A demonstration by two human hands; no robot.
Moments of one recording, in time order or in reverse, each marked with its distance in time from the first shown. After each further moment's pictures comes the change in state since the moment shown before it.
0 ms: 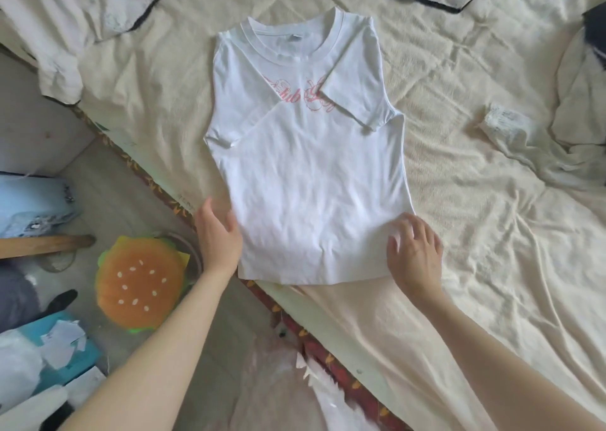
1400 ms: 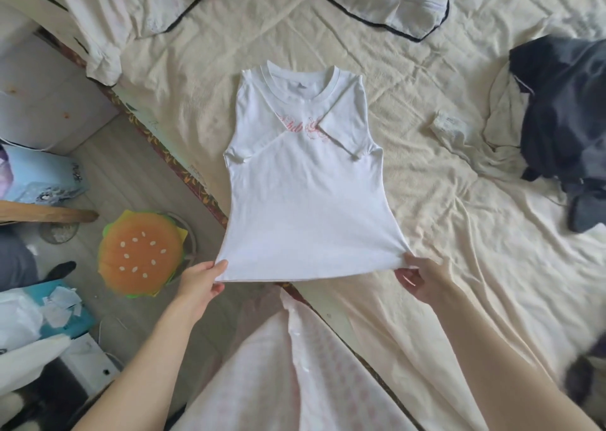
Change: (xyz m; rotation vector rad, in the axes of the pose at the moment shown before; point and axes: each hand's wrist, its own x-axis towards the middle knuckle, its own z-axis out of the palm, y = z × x) left_hand -0.129 -0.063 -0.075 -0.504 -0.215 -0.657; right_hand -0.079 0.069 -0.071 1.306 -0.254 1.137
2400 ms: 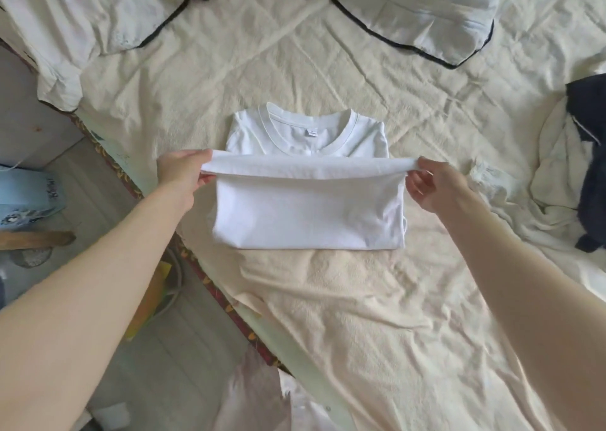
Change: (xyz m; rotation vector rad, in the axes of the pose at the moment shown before) left_hand 0.113 0.245 0.106 -0.074 0.081 0.369; right_hand 0.052 -0.211 0.178 0.141 -0.153 -0.250
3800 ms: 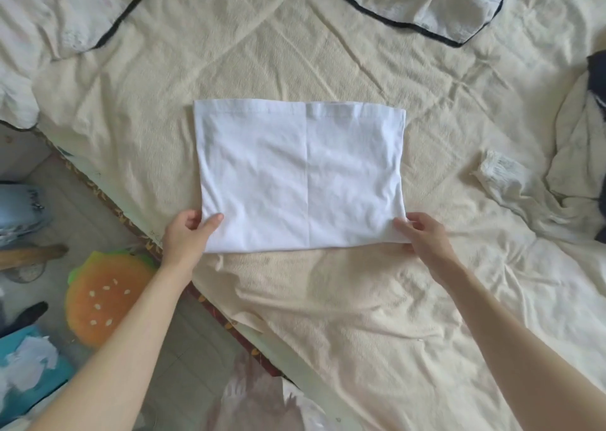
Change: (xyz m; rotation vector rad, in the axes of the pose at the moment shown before) left_hand -0.004 -0.080 -0.010 0.496 -0.057 0.022; right_hand 0.006 0.074 -0.047 -0.810 -0.063 -0.219
